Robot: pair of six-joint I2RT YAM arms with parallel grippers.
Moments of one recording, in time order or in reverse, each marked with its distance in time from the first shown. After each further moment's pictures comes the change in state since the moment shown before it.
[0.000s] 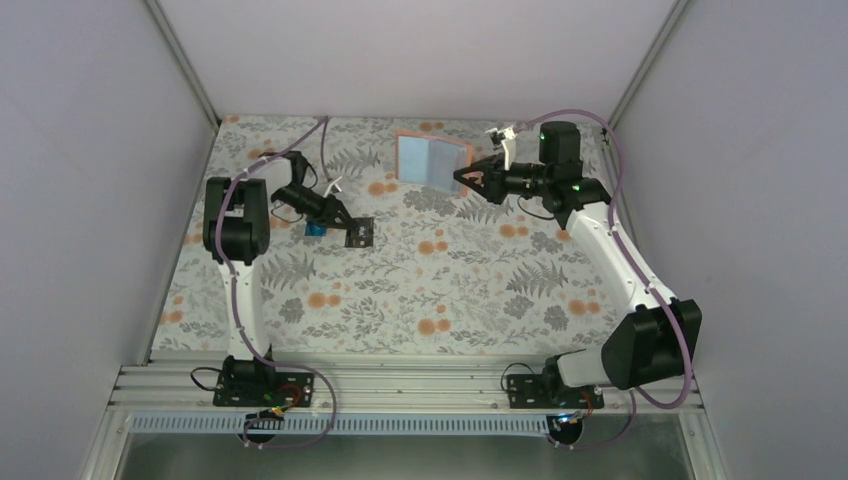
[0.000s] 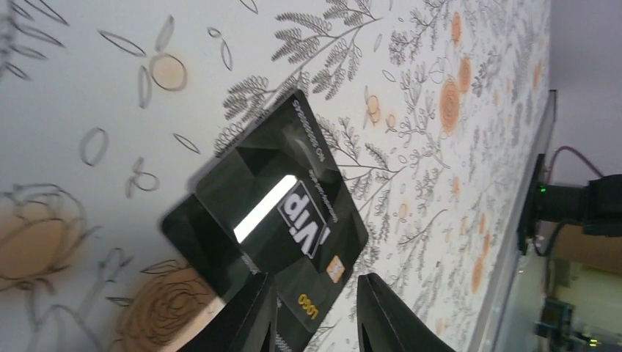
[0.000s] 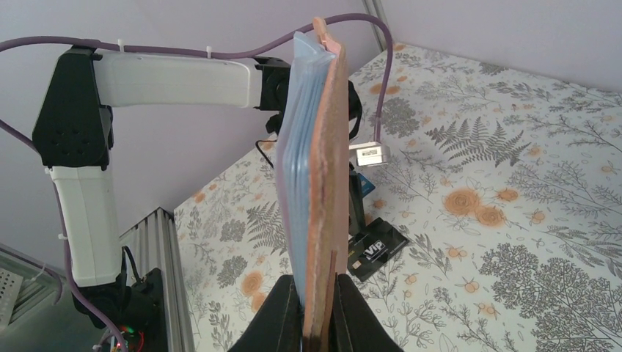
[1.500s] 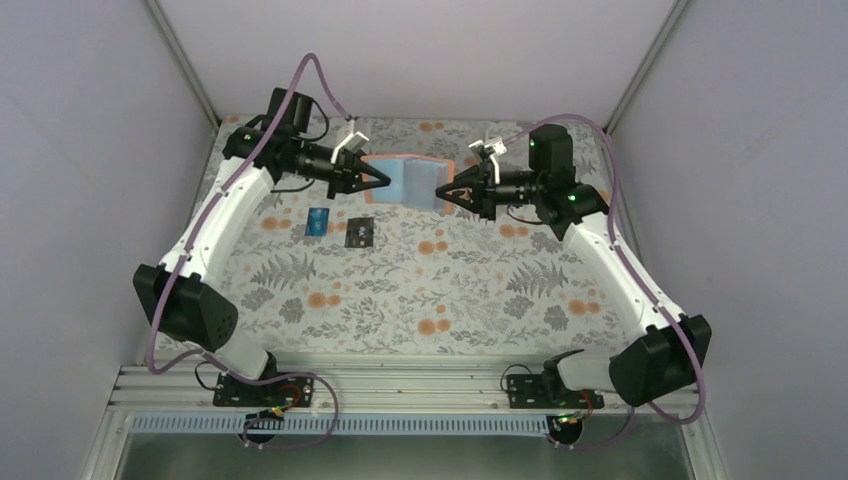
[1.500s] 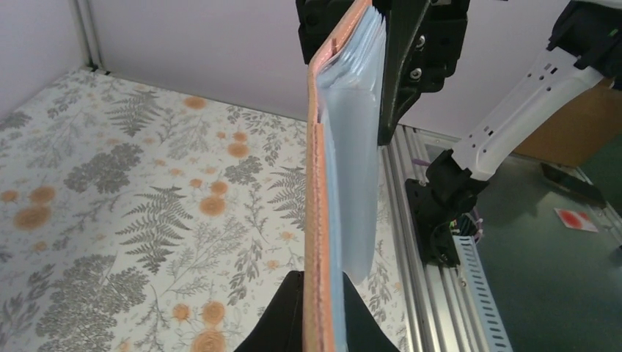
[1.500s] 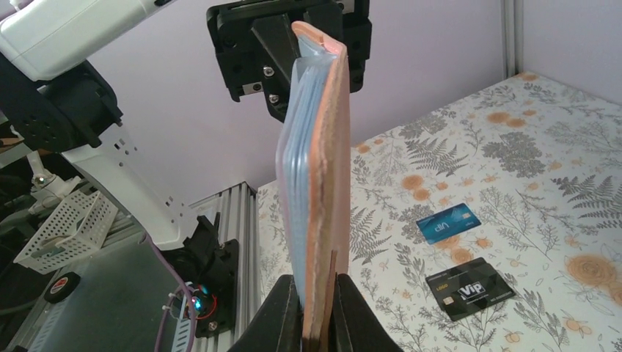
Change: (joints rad) left arm -0.249 -0.691 0.043 0.121 0.264 0.123; right arm 0.121 -0.071 0.005 -0.004 -0.170 -0.064
